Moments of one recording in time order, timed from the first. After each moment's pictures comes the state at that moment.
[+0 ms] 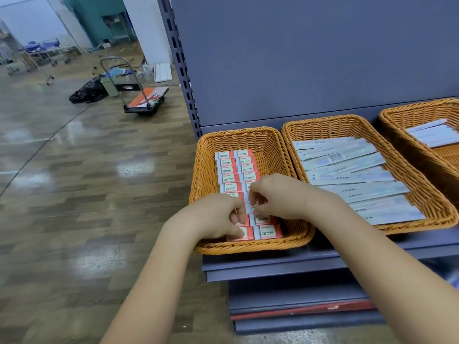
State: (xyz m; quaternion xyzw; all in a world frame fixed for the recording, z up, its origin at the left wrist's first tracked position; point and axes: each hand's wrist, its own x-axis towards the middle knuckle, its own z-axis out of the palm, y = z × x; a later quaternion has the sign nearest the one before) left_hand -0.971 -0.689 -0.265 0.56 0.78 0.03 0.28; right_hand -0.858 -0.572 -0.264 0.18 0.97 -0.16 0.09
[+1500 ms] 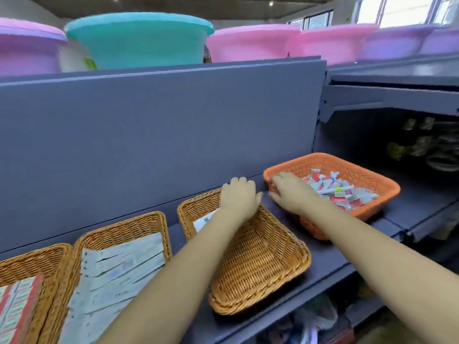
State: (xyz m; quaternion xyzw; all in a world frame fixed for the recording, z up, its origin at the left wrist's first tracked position) left_hand -0.655 -0.290 -0.227 0.68 0.72 0.05 -0.11; right_hand -0.521 -0.232 -0.225 0.46 0.88 0.01 -0.10
